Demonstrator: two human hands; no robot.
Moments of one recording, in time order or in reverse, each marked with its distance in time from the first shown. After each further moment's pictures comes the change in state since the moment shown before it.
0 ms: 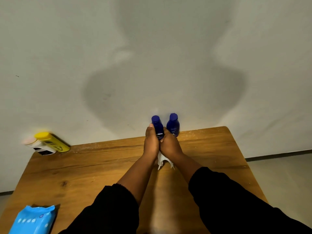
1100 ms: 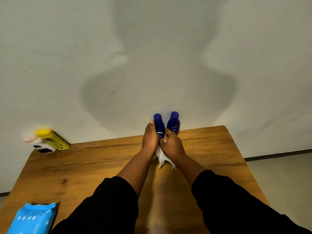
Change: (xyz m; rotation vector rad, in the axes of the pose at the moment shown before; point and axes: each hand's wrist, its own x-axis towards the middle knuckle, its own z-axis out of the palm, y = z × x) left_hand 0.017 0.001 -0.011 0.085 -0.055 0.046; right_hand -0.026 -0.007 -0.012 -0.007 0.049 -0.041
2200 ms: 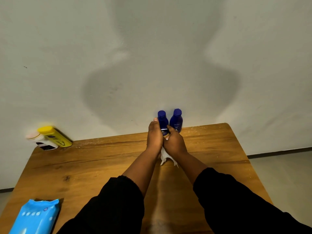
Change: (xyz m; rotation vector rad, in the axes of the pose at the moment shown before) left_hand -0.012 0.001 0.007 0.026 0.029 0.005; right_hand 0.003 0.001 0.006 -0.014 0.008 0.044
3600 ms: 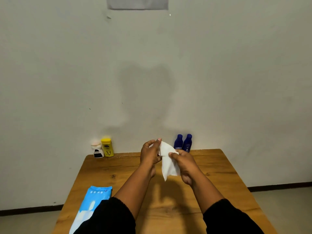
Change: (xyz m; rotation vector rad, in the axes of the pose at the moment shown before) left_hand -0.237 0.083 -0.196 -0.255 -0.078 0.144; right_hand -0.257 -0.136 -0.008 0.547 -0.052 0.071
